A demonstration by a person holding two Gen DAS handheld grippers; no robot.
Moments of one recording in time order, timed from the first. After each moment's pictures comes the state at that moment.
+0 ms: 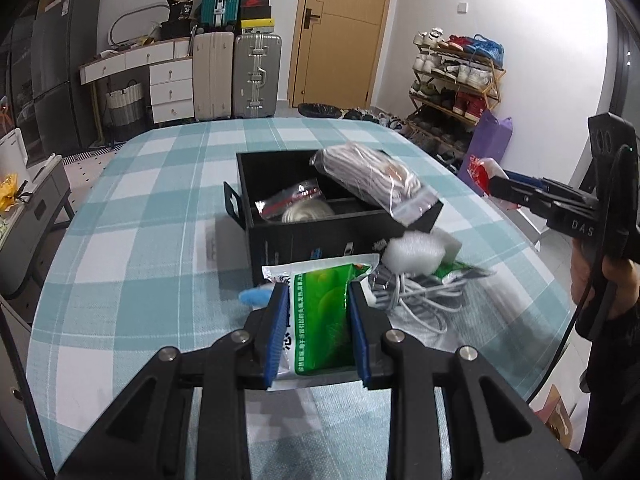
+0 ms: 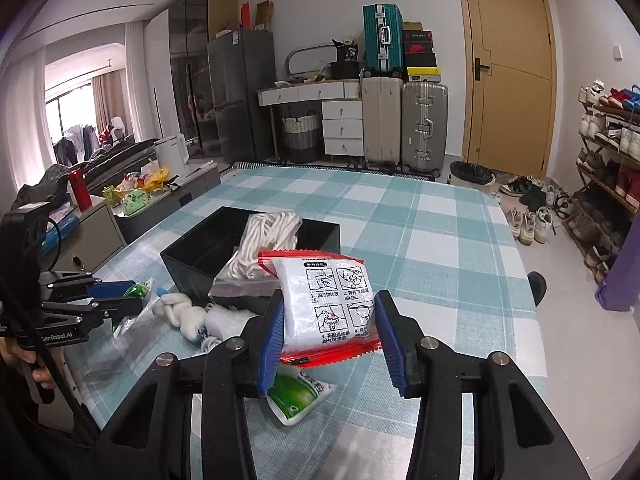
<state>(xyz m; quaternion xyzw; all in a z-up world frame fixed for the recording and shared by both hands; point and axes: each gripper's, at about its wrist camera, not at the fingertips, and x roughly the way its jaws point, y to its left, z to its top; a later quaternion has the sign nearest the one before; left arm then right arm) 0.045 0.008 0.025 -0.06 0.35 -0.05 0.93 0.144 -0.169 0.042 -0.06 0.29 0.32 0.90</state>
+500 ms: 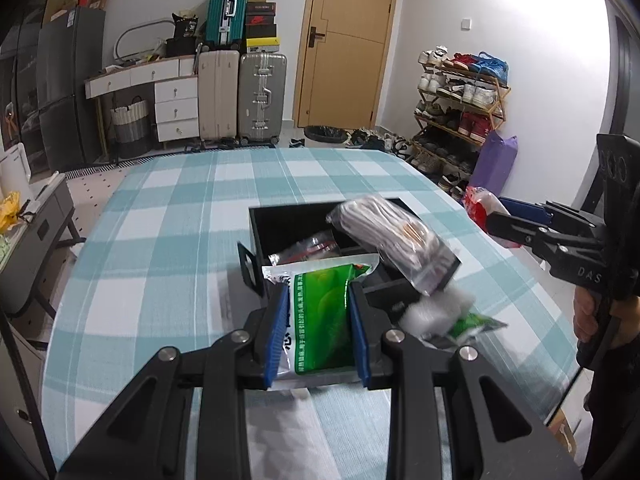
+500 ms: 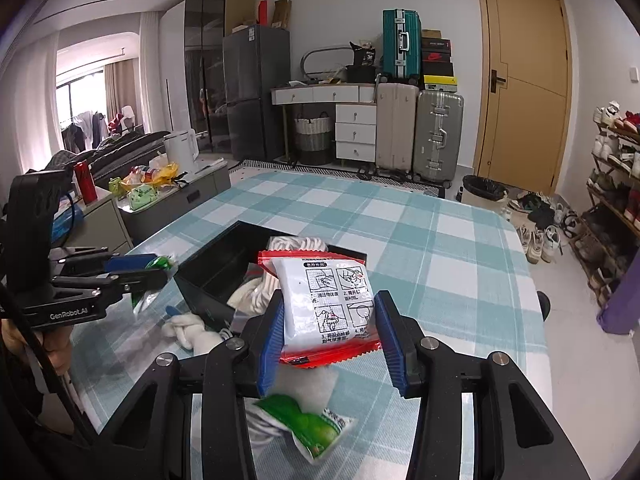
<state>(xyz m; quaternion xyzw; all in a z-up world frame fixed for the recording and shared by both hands) 0.079 0.023 0.048 -0.06 0.32 -0.04 0.95 0.154 -0.130 0.060 -0.09 0.28 0.33 0.90</state>
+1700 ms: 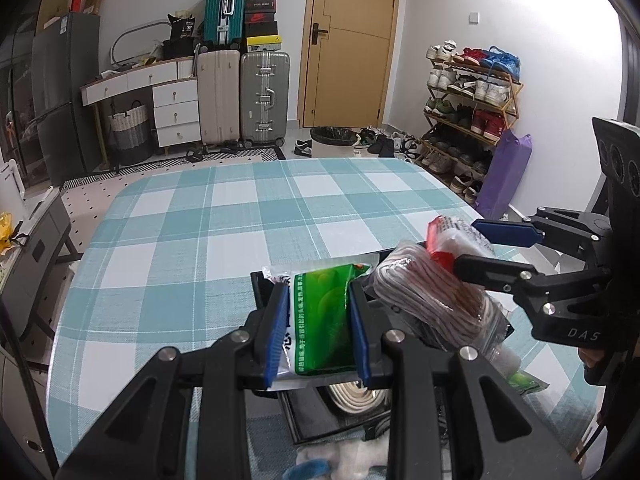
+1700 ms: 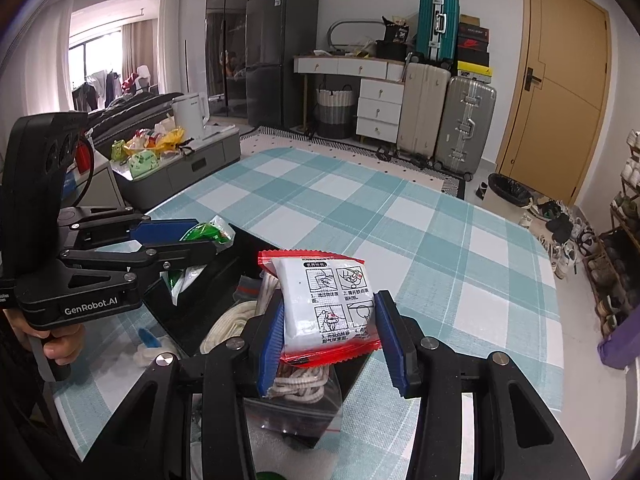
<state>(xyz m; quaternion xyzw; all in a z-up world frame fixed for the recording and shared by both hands) 0.158 0.032 0.046 -0.04 0.33 -0.03 0.94 0.224 -0.059 0.050 -0.15 0.31 0.36 0.86</state>
